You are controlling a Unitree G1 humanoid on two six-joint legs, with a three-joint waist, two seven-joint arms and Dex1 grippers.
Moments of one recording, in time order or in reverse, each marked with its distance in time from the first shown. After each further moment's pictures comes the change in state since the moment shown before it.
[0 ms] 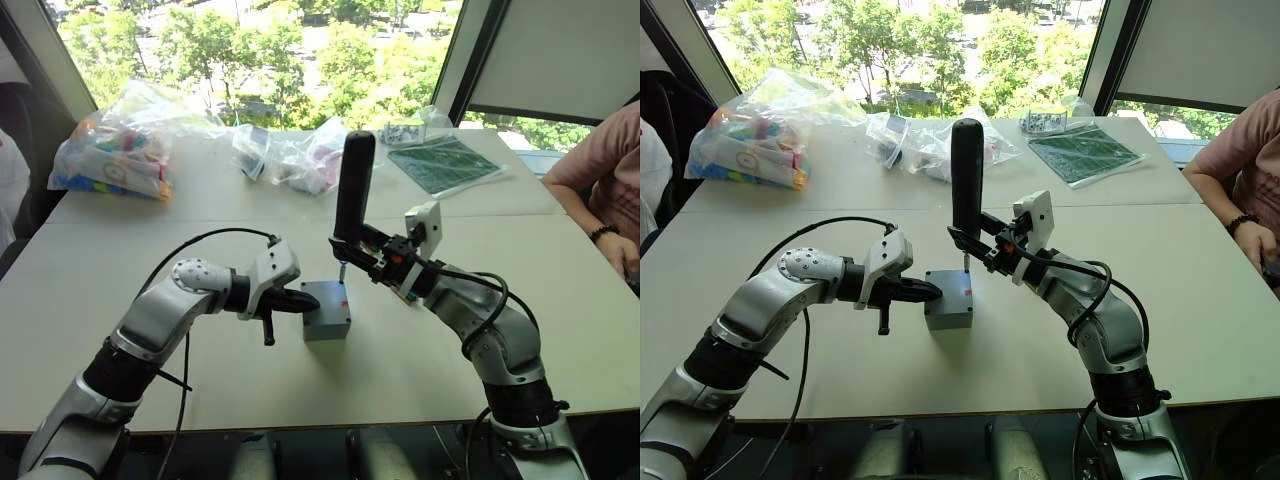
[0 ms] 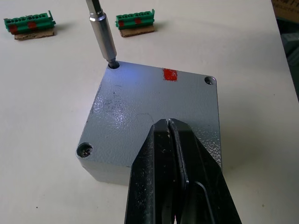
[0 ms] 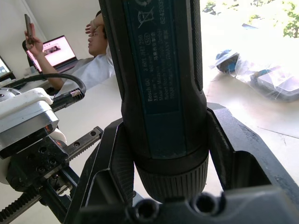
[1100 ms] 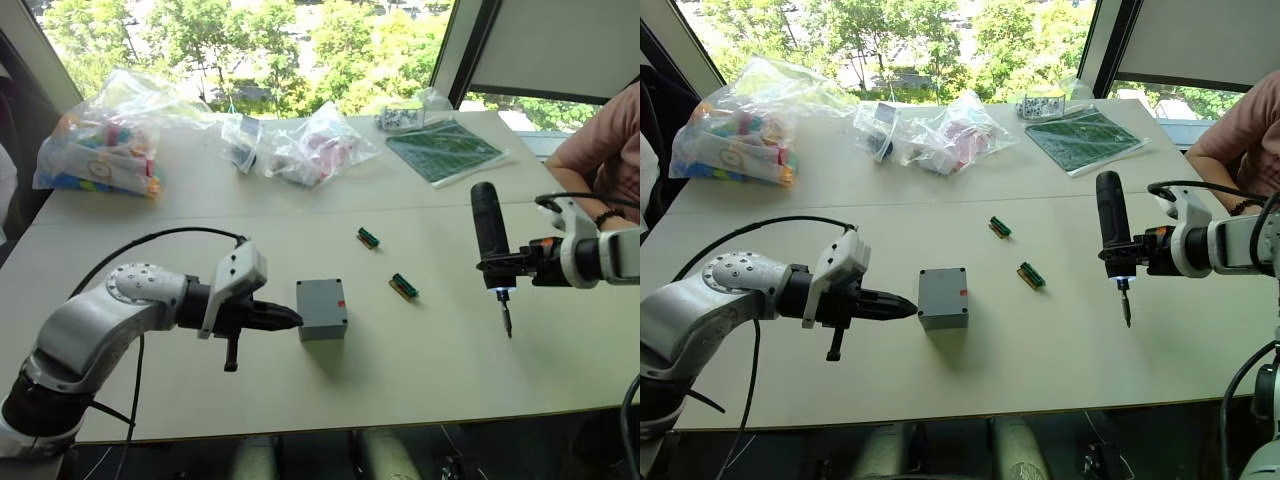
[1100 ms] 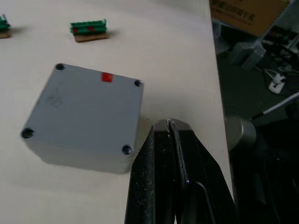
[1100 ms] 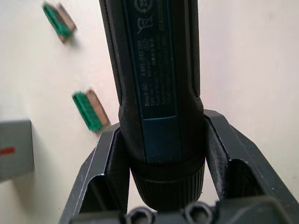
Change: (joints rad) left arm 0.143 0.168 0.186 -0.318 -0.275 0.173 -0.037; right arm -0.345 -0.714 -0.157 0.507 0.417 1.053 -0.130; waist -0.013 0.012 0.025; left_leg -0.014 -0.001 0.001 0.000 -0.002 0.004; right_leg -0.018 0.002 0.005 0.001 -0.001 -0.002
